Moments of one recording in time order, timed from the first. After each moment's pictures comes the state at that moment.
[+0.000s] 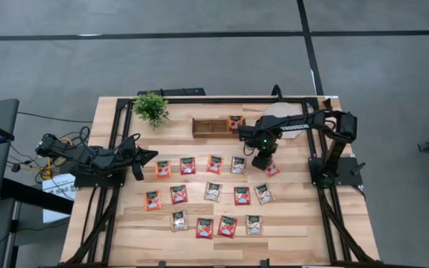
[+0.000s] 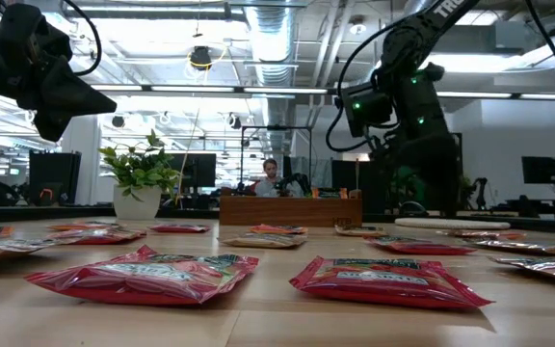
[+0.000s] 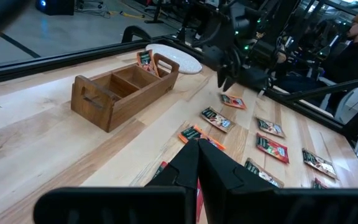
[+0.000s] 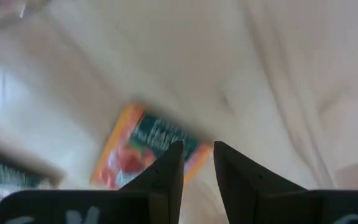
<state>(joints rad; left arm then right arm) -0.31 0.03 0.12 -0.30 -0.64 -0.51 -0.28 1.79 1.08 -1.09 -0.08 0.18</state>
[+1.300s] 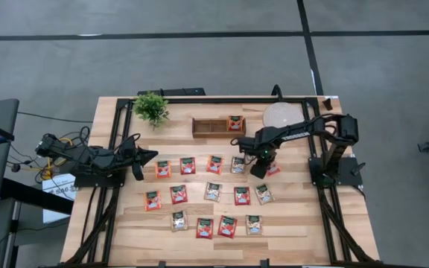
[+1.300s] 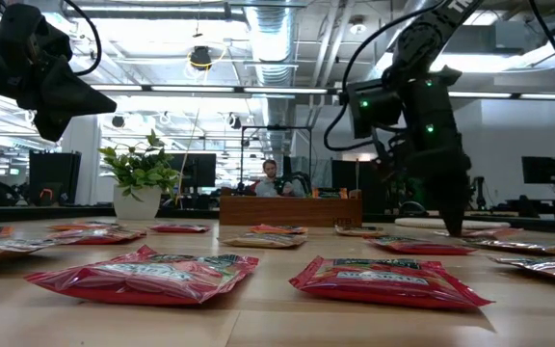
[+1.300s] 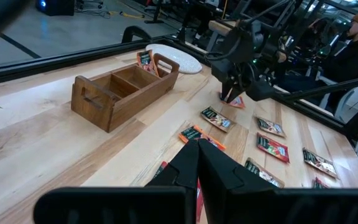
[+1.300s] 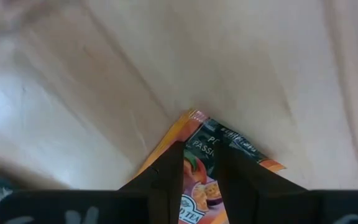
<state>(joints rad) -0.31 0.03 0.12 -0.30 -0.64 -0.51 -0.18 1.78 0.98 -0.90 -0.05 0.34</state>
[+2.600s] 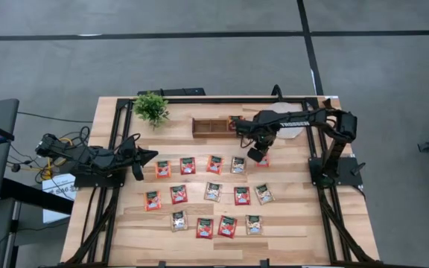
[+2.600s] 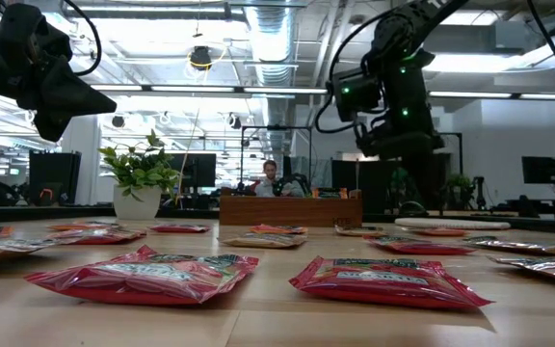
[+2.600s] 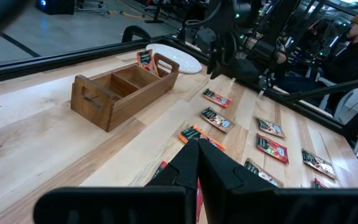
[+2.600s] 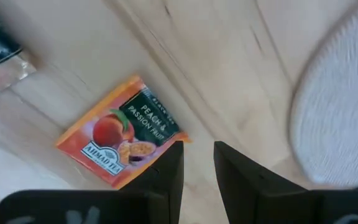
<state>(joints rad) -0.31 0.03 0.12 -0.30 -0.64 -0.51 -0.30 1.79 1.18 -1.11 0.10 0.26</state>
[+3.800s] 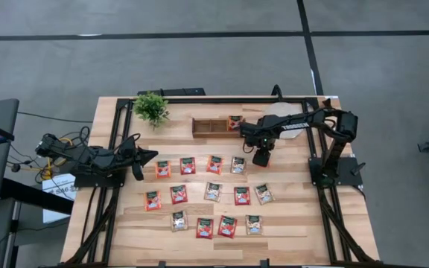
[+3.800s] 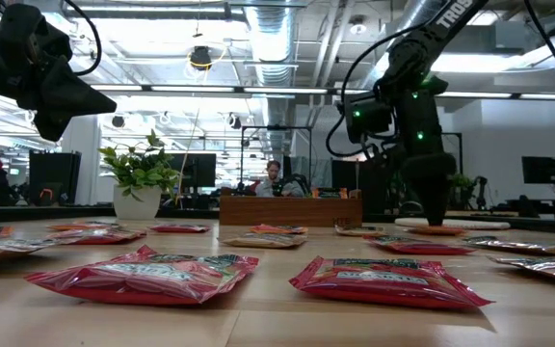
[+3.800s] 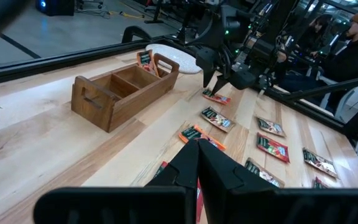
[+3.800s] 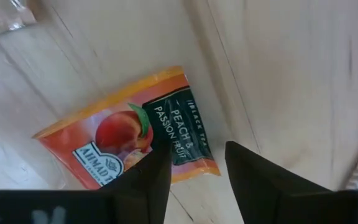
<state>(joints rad) -0.31 0.03 0.12 -0.30 -0.64 -0.50 -0.34 1.79 1.01 -0.90 0.00 0.03</state>
